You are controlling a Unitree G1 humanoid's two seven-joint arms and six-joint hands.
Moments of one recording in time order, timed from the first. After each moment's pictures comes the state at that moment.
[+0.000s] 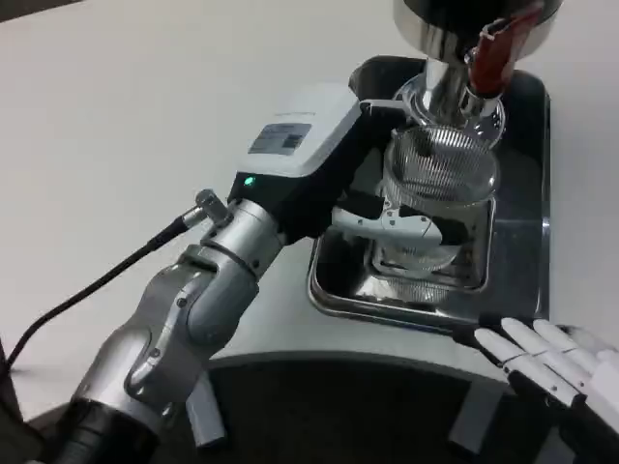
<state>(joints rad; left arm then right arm) -0.80 0.32 -0.28 0.38 0.68 -0.30 0.05 0.57 -0.41 -0.34 -1.03 -0.53 -0.15 0.56</state>
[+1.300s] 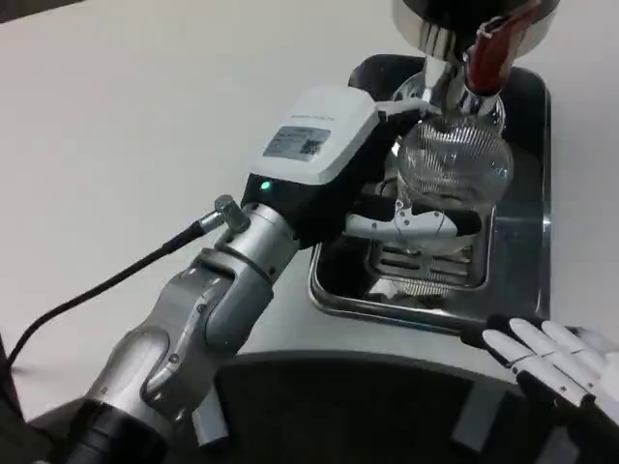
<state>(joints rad) -0.80 0.32 -0.33 0.35 0.76 -0.24 0.10 0.58 -0.41 -0.36 -1.03 -0.52 -0.15 0.56</state>
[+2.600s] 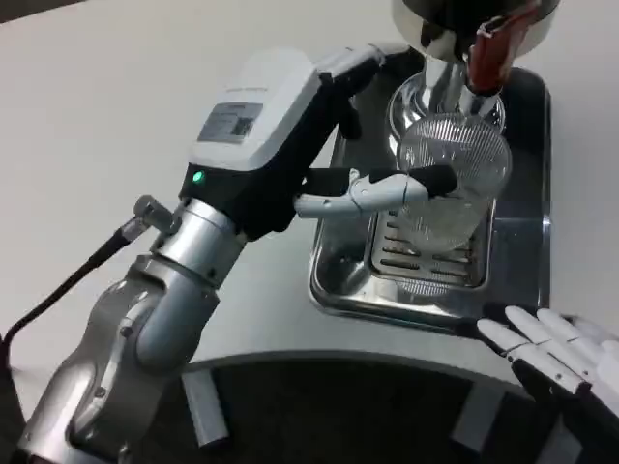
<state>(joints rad) -0.63 0.39 -0.20 0.01 0.63 -0.23 0.05 0.54 -0.41 -0.34 -1.03 -0.52 -0.12 0.56</state>
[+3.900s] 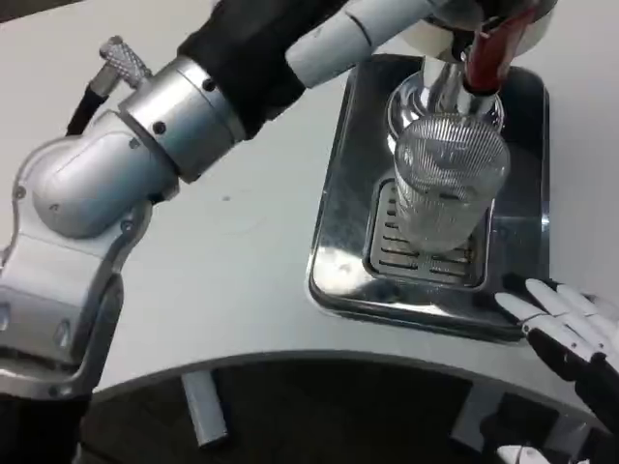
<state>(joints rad) -0.89 0.40 -0.06 -0.27 -0.12 0.24 -0.52 0.48 -0.38 -0.31 -1.03 -0.56 -0.03 0.54</state>
